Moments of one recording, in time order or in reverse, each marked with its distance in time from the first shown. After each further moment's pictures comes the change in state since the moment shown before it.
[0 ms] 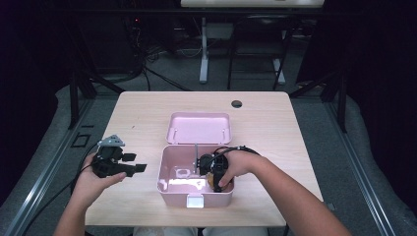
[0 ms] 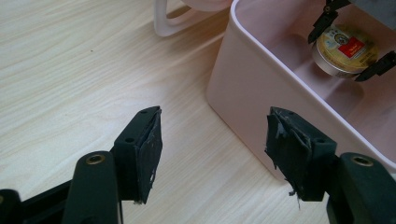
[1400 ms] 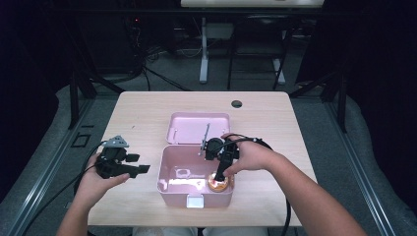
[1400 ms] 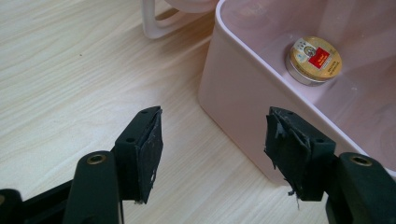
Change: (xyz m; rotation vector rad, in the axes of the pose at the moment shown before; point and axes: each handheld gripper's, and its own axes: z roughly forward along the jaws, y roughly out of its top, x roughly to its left) left arm -0.007 0.003 0.005 0.001 -0.011 0.020; right arm 0.010 -0.023 -0.076 -0.170 -0.071 0.150
